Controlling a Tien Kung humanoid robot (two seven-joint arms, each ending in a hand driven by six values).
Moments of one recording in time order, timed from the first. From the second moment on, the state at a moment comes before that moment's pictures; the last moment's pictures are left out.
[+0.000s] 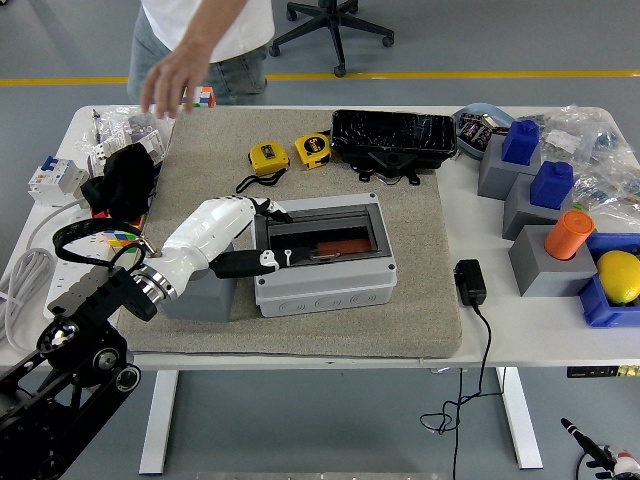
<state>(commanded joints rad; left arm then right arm) -0.20 0.21 -1.13 -1.62 2.11 0.01 0.03 0.21 -0.10 1.26 0.18 -1.52 -0.13 -0.04</state>
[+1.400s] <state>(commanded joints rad) -0.15 0.08 -1.52 -1.43 1.23 -0.05 -0.17 0.20 -0.09 1.29 0.18 -1.56 -0.13 -0.04</state>
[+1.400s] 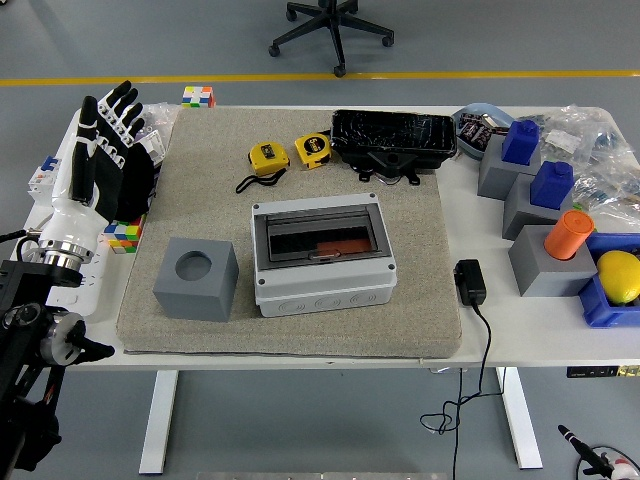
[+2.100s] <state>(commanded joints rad) -0.12 0.07 -1.59 -1.43 1.56 -0.06 -0.04 0.18 -0.08 1.28 0.18 -1.57 -0.13 -0.04</state>
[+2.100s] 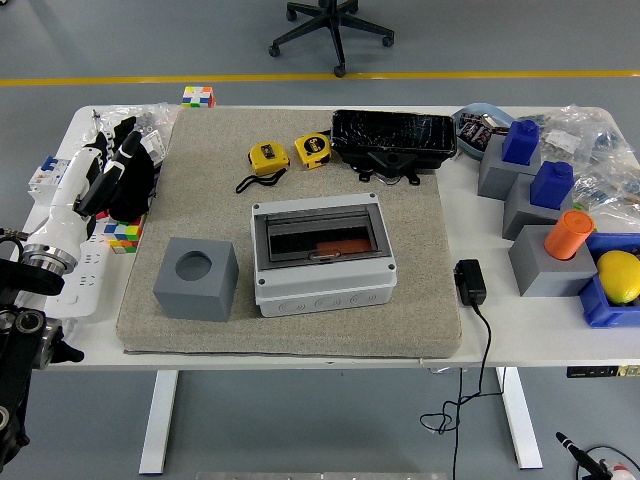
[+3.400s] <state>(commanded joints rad) -0.12 0.05 -1.51 -1.40 1.47 -0.01 -0.10 0.12 -0.08 1.27 0.18 -1.56 -0.12 -0.02</state>
